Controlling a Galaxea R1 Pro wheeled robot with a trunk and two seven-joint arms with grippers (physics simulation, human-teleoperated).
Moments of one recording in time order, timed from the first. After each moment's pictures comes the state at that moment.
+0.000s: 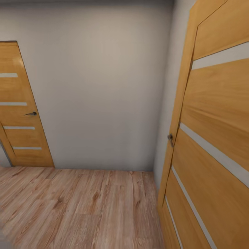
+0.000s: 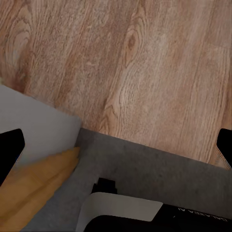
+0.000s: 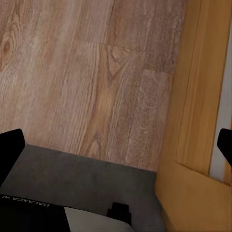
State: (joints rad) left arm -0.28 0.06 0.15 0.02 0.10 -0.28 -0.03; right arm -0.41 -0.07 0.05 0.06 0.05 -0.25 0.18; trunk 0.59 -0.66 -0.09
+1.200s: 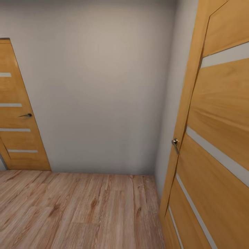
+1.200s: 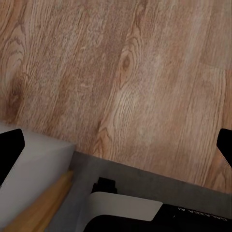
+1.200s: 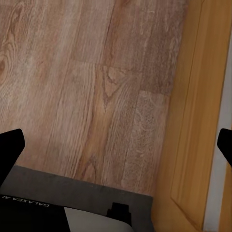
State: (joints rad) left arm -0.28 0.06 0.15 0.02 0.10 -0.28 -0.03; right arm -0.41 -0.07 0.05 0.06 0.05 -0.25 0.18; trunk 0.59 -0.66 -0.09
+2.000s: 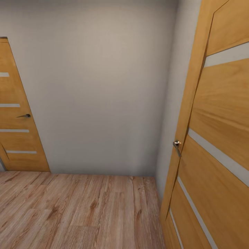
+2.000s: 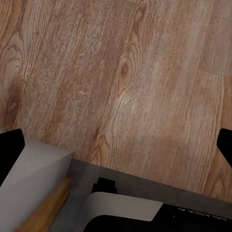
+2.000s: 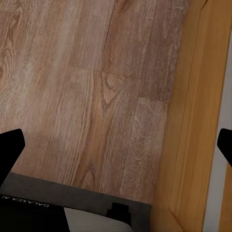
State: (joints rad) left arm -0.28 0.06 0.15 0.02 0.10 -0.28 -0.03; right arm -0.41 -0.07 0.05 0.06 0.05 -0.25 0.18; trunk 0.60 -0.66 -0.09
